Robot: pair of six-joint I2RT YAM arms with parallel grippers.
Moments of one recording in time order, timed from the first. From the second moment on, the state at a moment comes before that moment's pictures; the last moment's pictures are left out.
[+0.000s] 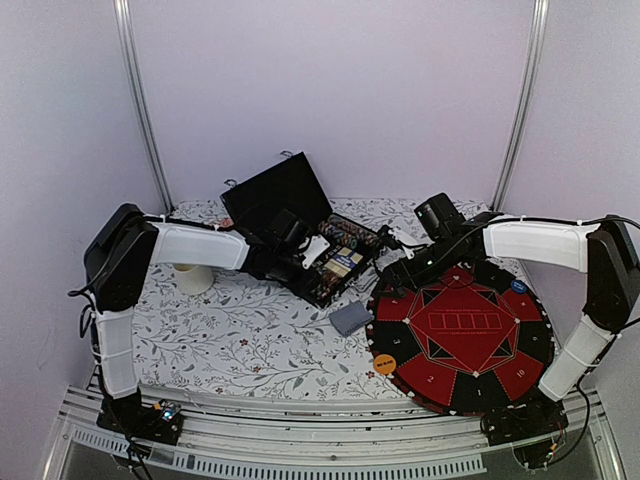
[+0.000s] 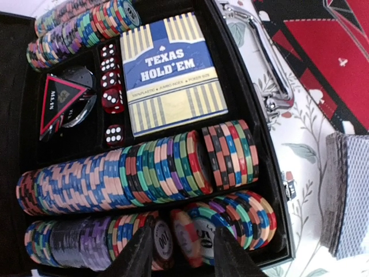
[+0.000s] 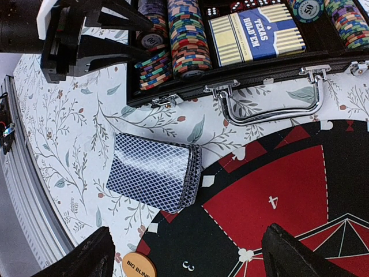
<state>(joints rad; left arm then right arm) -0.77 2.03 1.36 -0.22 -0.04 0.19 0.59 1.66 1.15 -0.49 -0.39 0.01</state>
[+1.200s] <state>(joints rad) -0.77 2.03 1.39 -0.30 0.07 0.17 0.59 1.66 1.15 -0.49 -0.39 0.01</state>
